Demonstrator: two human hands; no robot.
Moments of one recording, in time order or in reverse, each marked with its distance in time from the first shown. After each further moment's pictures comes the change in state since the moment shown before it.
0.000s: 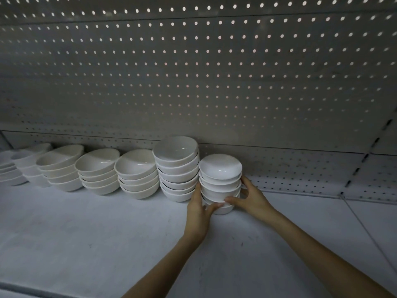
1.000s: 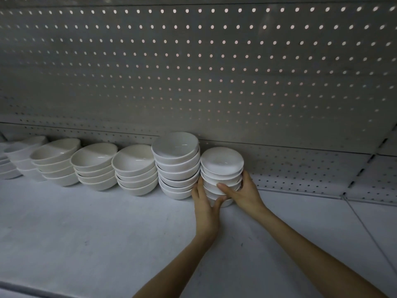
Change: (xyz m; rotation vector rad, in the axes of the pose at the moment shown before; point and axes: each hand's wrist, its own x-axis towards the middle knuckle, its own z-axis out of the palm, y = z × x) left_hand 0.005 -0.006 0.033 0.001 0.195 -0.041; right_hand 0.020 -0.003 0.022 0.069 0.226 -0.073
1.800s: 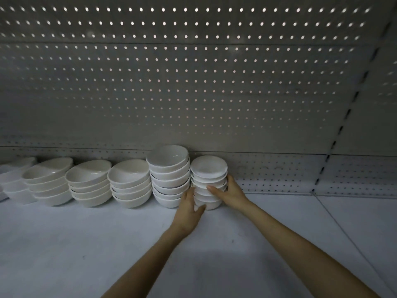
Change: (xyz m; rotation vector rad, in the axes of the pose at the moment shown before) left_hand 0.016 0.010 -0.057 0.345 -0.406 0.132; right_hand -0.014 -0.032 -0.002 -0.138 -0.035 0.037
